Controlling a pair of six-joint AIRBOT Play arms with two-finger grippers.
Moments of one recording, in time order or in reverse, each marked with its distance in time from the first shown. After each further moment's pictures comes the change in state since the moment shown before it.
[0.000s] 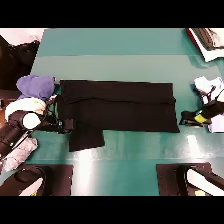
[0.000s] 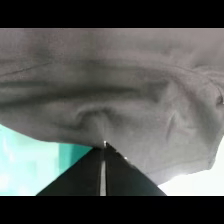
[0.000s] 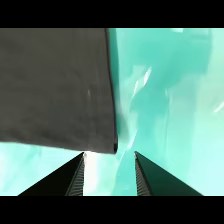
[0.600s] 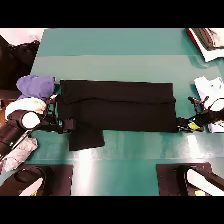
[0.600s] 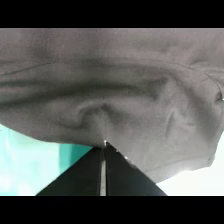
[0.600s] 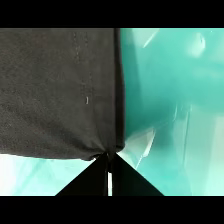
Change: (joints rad) left arm 0.000 0.001 0.005 -0.001 -0.007 0.018; right arm -0.006 0.009 -0.122 0.066 -0.116 -0.025
